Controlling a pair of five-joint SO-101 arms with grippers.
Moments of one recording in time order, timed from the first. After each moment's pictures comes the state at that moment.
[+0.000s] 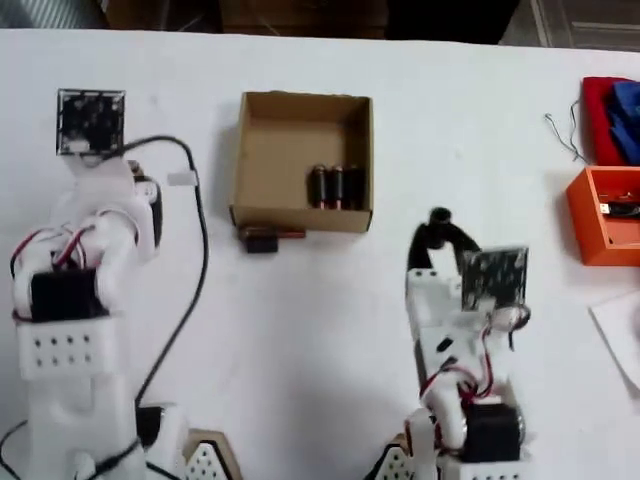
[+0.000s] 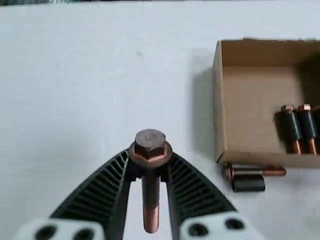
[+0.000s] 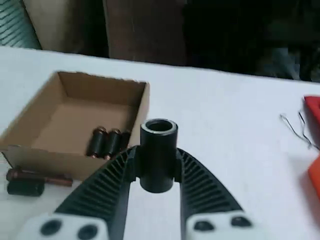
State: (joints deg) left arm -12.7 -50.1 33.6 60.9 -2.8; right arm -8.4 -100.8 74.5 47.8 5.7
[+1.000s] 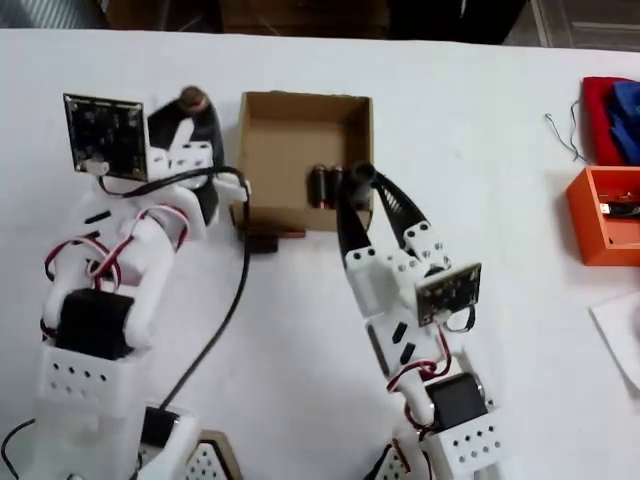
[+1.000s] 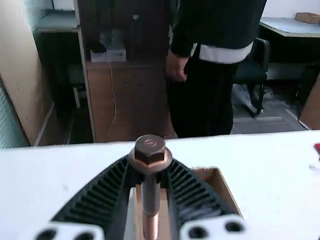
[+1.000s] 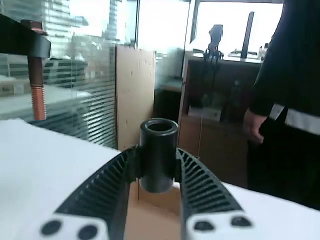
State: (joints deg) left arm 4.0 -53.5 30.4 38.7 4.7; right arm -24.3 -85.9 80.9 4.3 5.7
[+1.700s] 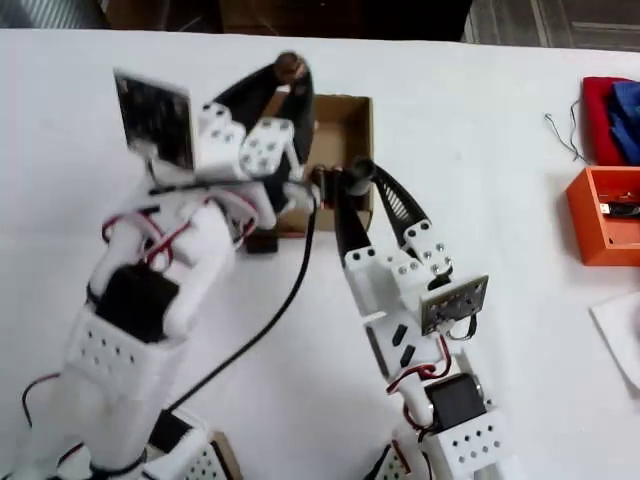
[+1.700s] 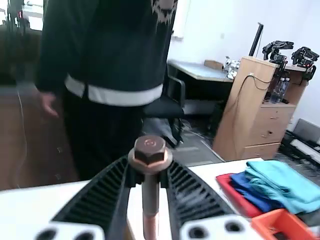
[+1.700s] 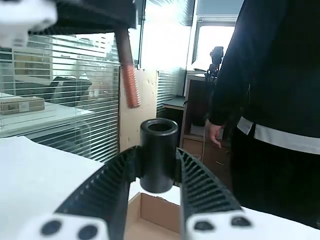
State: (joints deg) left arm 20.6 -40.7 14.7 34.8 15.0; right arm -25.2 -85.8 80.9 0.8 5.7
